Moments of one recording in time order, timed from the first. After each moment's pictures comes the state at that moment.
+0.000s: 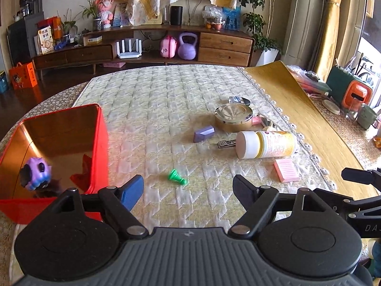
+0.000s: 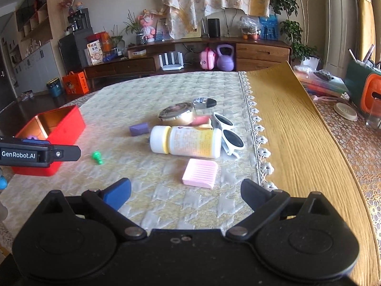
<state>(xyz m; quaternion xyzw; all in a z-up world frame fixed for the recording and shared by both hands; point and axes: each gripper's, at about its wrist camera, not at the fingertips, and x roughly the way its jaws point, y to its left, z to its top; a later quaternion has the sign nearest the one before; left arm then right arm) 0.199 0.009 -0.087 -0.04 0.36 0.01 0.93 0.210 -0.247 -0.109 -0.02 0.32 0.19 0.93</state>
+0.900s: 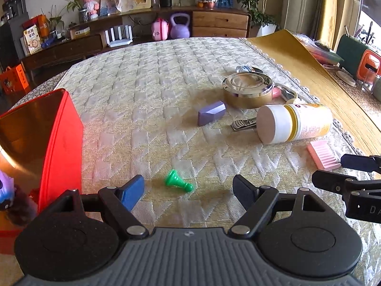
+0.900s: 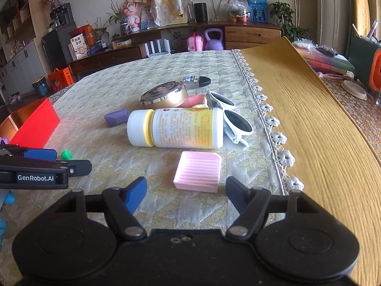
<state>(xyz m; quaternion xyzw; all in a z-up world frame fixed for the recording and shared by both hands) 0.258 0.009 -0.147 0.00 0.40 -0.01 0.92 0.249 -0.229 -0.146 0.00 0.35 0.16 0.92</state>
